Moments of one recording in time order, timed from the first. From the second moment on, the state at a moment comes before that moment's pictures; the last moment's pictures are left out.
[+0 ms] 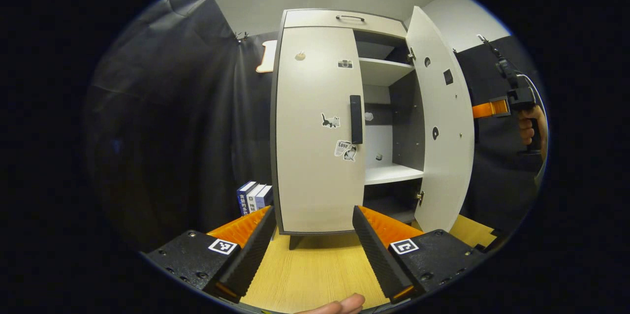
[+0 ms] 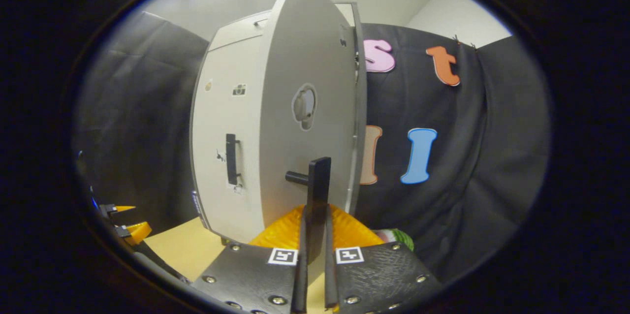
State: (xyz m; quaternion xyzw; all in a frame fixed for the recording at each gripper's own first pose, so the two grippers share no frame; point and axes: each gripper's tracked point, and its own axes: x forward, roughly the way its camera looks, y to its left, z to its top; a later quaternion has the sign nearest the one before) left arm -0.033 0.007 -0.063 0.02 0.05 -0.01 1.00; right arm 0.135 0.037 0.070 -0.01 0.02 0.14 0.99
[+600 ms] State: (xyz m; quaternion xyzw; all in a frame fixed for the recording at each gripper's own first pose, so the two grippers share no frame) left arm -0.023 -0.004 -0.076 0.03 0.07 -0.02 1.00; right arm 0.142 0.016 0.064 0.06 0.01 0.16 0.98
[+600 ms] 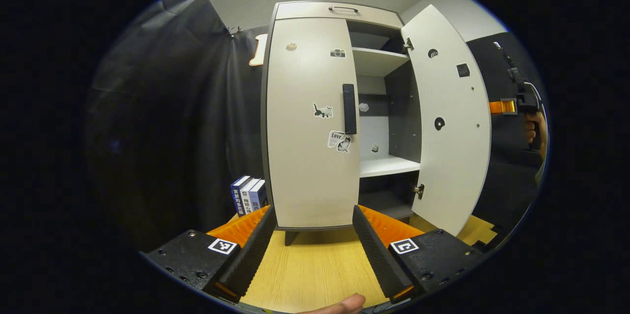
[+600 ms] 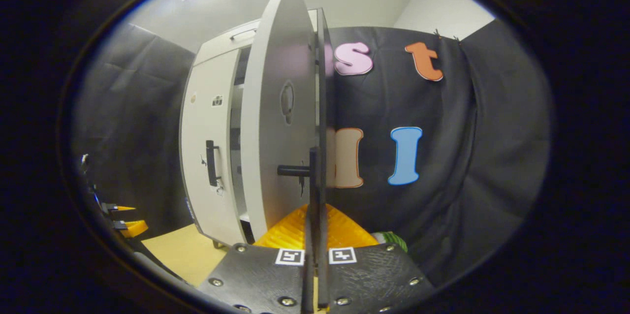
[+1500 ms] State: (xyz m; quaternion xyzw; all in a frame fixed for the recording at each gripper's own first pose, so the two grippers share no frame) left arm 0.079 -0.015 -0.039 -0.03 0.06 -0.04 1.00; right arm 0.073 -0.013 0.069 0.09 -0.07 0.04 0.99
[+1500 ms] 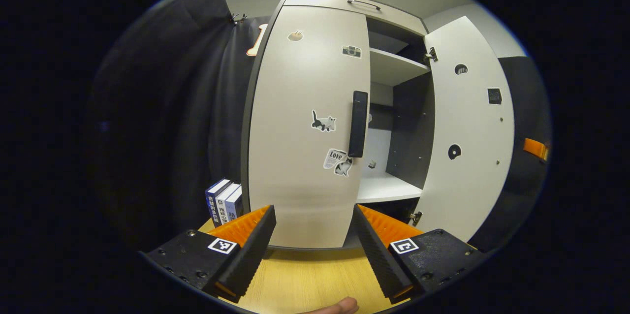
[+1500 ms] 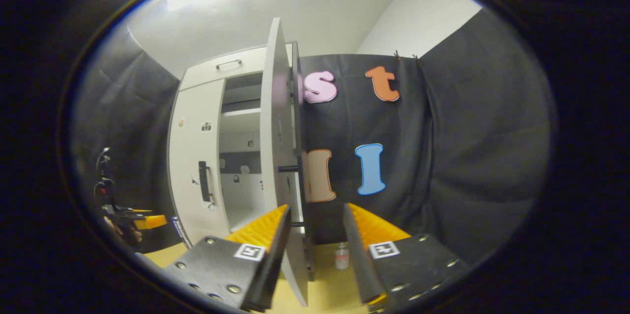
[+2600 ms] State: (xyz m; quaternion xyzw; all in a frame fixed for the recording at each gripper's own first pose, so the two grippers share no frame) left arm 0.232 -0.097 0.032 0.02 0.02 -0.09 1.00; right arm -0.041 0.114 0.015 0.05 -0.07 0.12 0.99
